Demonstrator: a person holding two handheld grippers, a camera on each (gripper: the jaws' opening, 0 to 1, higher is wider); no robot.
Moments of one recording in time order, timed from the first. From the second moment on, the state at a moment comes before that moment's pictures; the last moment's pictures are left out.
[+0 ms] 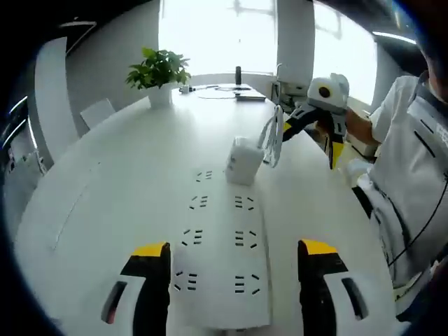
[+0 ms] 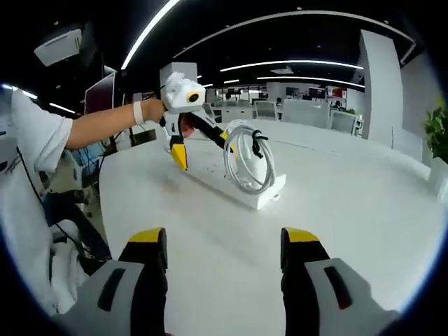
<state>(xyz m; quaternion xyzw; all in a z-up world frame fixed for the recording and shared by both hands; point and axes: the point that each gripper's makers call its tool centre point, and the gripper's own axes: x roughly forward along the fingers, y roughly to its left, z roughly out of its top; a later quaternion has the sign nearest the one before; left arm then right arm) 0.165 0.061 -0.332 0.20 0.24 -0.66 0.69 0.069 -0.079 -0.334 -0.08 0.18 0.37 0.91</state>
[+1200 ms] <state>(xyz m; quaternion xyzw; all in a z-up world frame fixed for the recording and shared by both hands) -0.034 0.163 -0.321 -0.01 0.29 -0.41 0.86 -0.004 -0.115 -0.304 -0.08 0.18 0.30 0.93</state>
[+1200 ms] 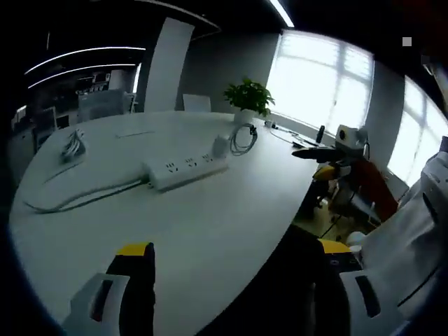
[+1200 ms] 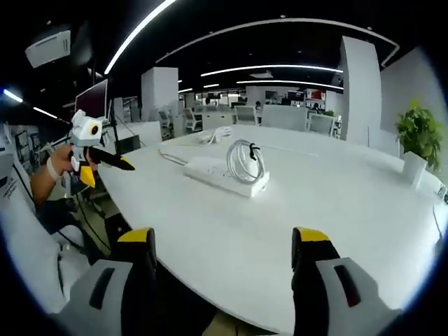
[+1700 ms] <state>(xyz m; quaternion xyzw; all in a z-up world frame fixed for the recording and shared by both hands) -0.081 0.219 -0.307 0.02 0.28 -0.32 0.90 -0.047 -0.168 -0.296 -0.07 0.17 0.23 0.96</state>
